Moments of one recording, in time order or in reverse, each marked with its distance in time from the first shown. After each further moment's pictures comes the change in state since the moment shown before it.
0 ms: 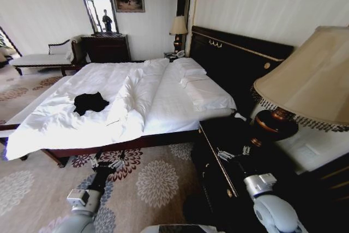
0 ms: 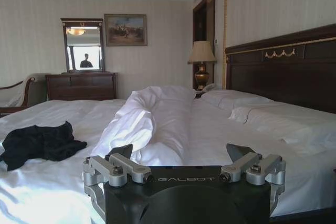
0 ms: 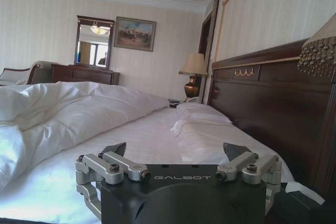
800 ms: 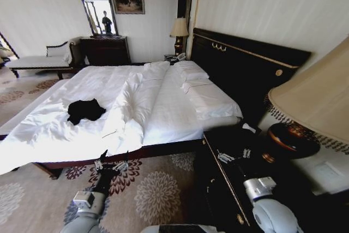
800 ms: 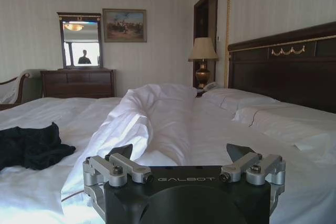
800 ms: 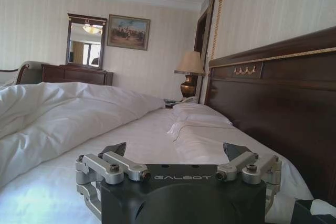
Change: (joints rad) left arm 0.002 -0.014 0.046 0.006 0.031 0.002 -0.015; right arm -0.030 0.066 -0.008 0.013 -0.042 0.007 -0.001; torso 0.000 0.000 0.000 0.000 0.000
